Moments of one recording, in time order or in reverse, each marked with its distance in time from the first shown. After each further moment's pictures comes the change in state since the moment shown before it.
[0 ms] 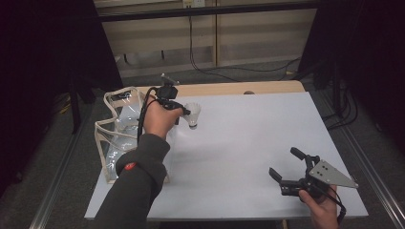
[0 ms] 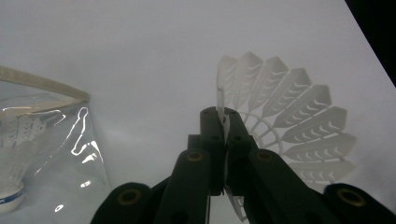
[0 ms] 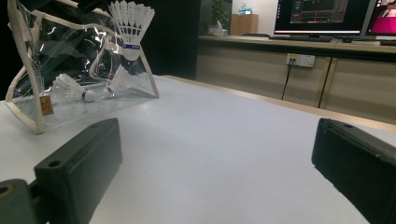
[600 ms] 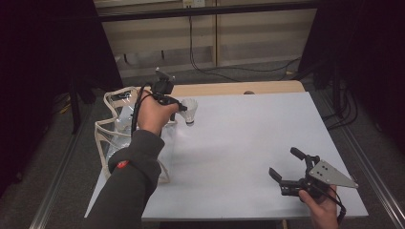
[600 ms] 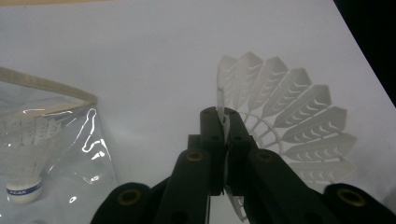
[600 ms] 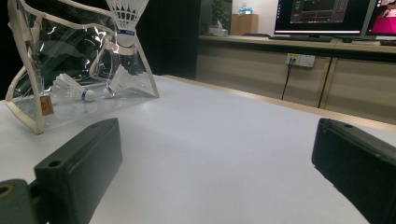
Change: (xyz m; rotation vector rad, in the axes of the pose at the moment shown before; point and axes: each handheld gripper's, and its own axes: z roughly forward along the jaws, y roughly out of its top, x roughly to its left) left arm 0.000 0.008 -0.021 0.003 -0.007 0.009; right arm 0.000 0.000 0.000 0.001 0.000 0.002
